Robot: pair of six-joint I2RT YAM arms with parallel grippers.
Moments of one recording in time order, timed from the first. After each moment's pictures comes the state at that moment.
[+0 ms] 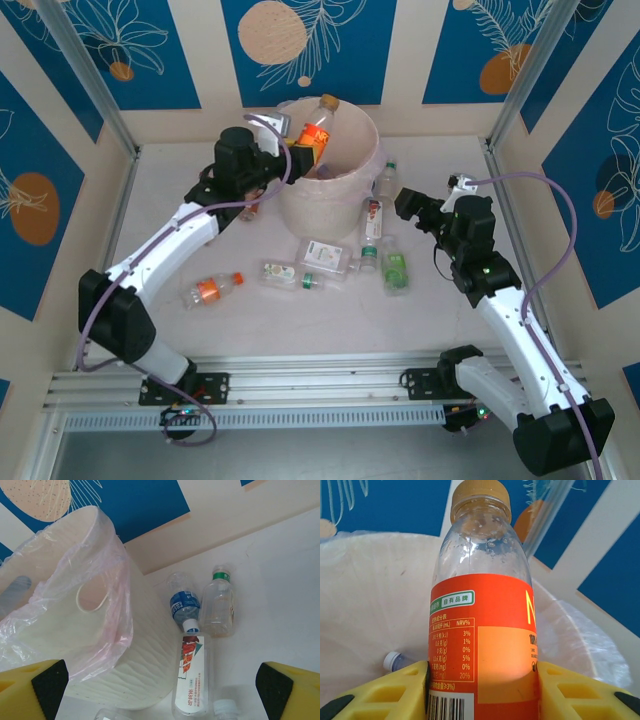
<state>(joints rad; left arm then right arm) -0.52 1.57 1.42 -0.05 0.21 -0.31 0.23 0.87 0.82 -0.26 0.01 0.52</state>
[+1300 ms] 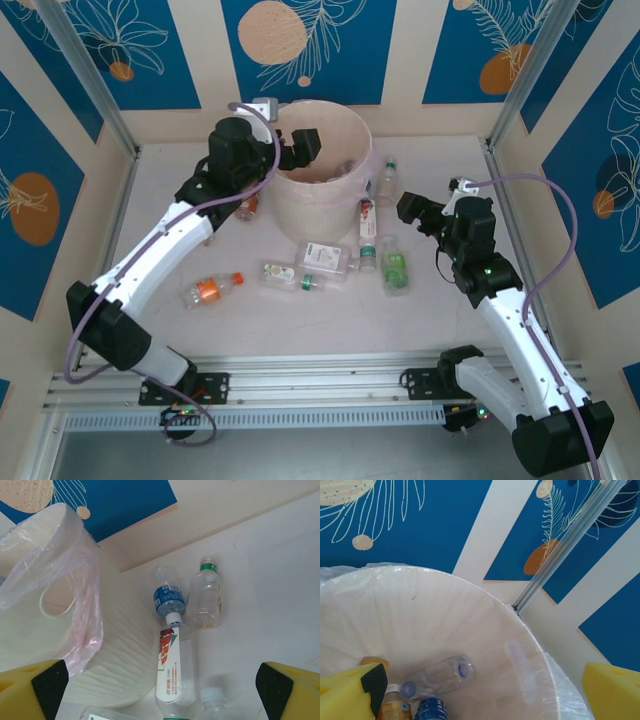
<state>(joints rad) -0.56 1.49 1.50 -0.18 0.07 -0.44 0.22 0.87 0.82 -0.32 0.01 0.50</state>
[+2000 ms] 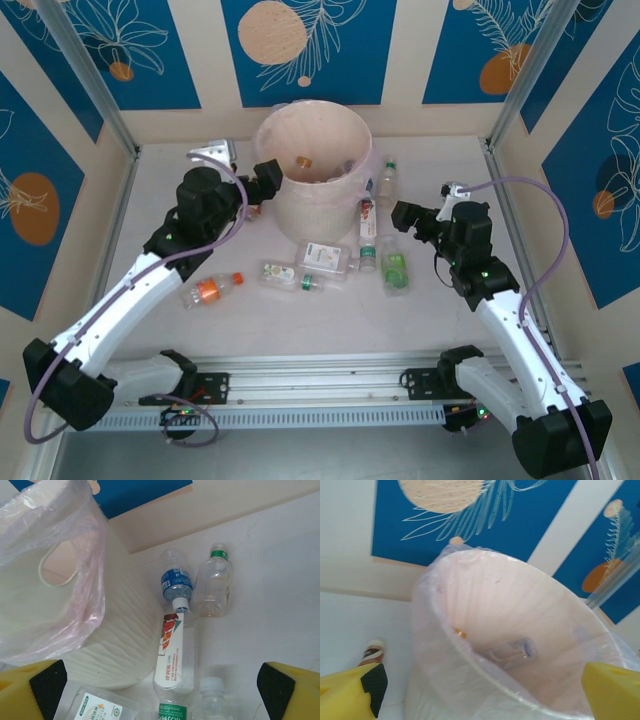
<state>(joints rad) -0.55 1.13 1.08 -0.12 -0.22 -0.47 0.22 0.86 0.76 -0.30 -0.04 0.45</state>
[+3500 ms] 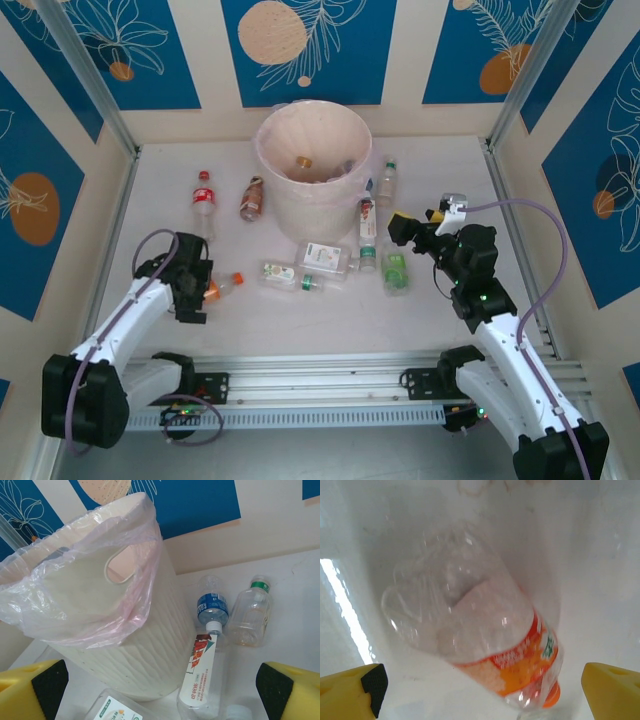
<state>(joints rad) -0.17 1.07 0.65 -0.83 -0.07 -1.68 0.22 0.71 0.58 -0.05 -0.18 0.38</state>
